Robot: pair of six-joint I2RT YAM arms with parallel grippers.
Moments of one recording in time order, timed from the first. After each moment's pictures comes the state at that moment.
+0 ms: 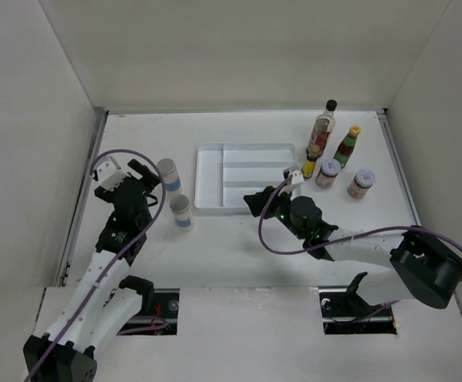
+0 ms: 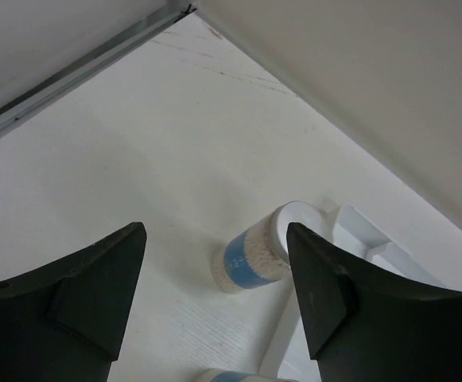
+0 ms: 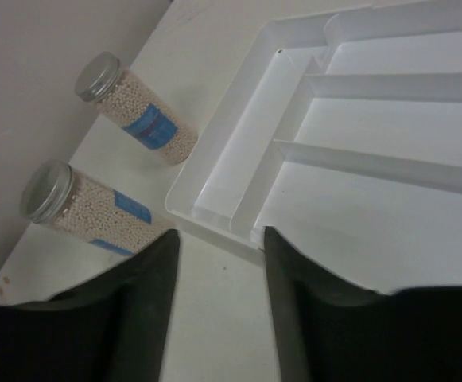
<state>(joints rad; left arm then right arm) -0.27 0.70 0.57 -0.09 -0.71 -0.59 0.84 1.33 0.47 0.77 0.22 0.56</state>
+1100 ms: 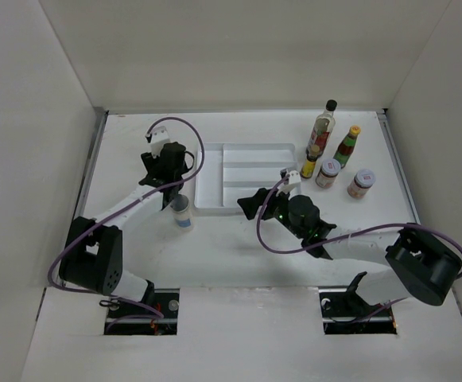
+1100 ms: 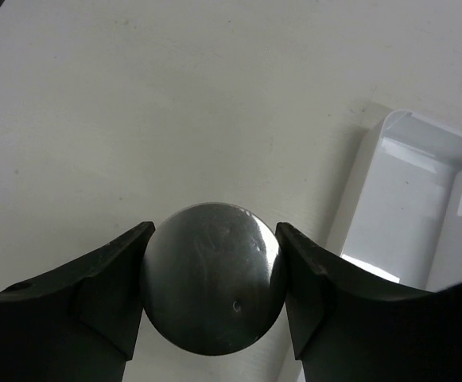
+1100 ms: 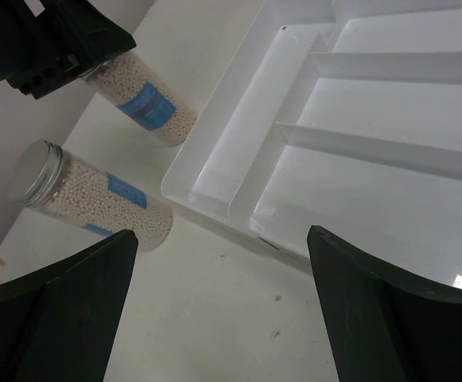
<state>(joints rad) -0.35 1.45 0.88 0.01 -0.64 -0.43 0.83 1.37 0.48 0.76 0.17 0.56</state>
